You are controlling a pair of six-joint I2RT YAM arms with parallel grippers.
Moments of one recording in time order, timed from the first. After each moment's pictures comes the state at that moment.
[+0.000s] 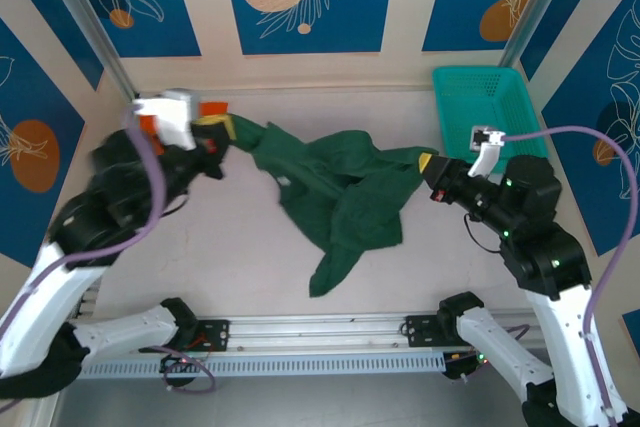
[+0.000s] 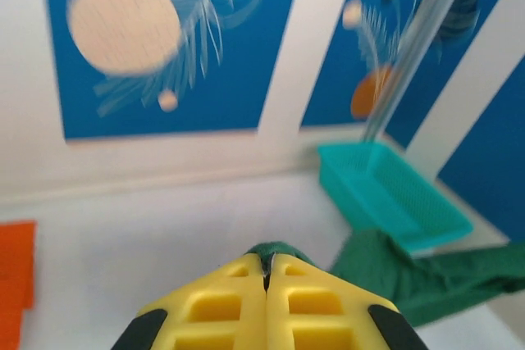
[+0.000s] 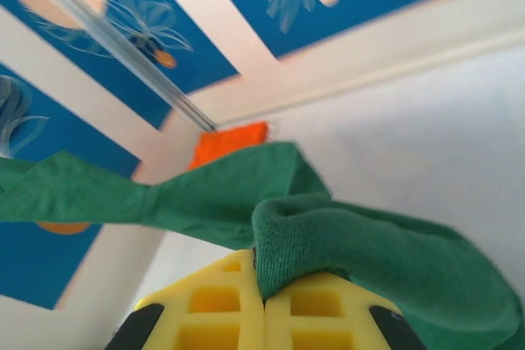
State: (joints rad) left arm -0.80 0.93 1.55 -0.70 -0.34 -0.29; right arm 0.31 0.70 1.24 -0.77 -0.26 0.57
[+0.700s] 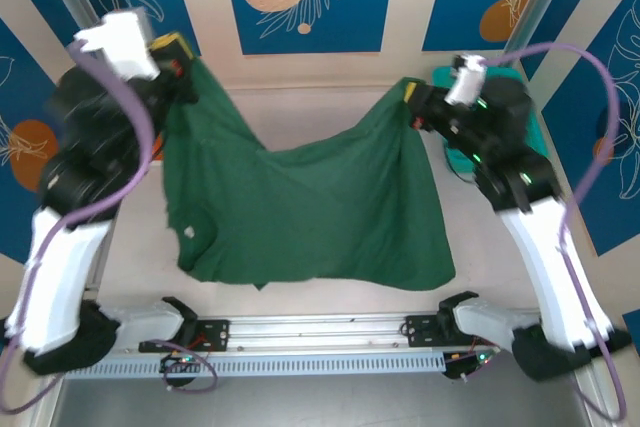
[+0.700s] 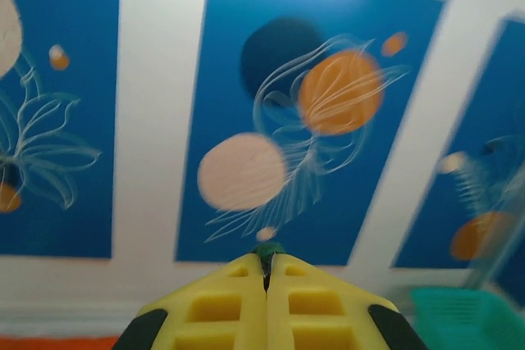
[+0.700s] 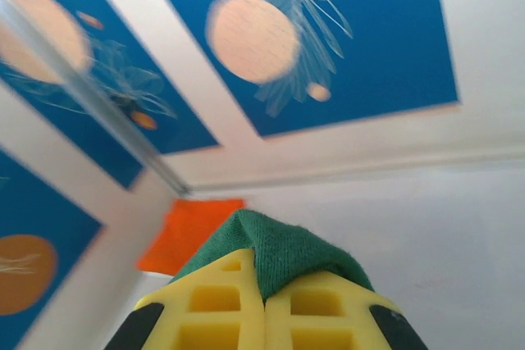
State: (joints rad) left arm -0.52 1.30 1.97 -0.67 -0.40 -0.22; right arm 0.33 1.18 1.55 -0.63 -0.08 0.46
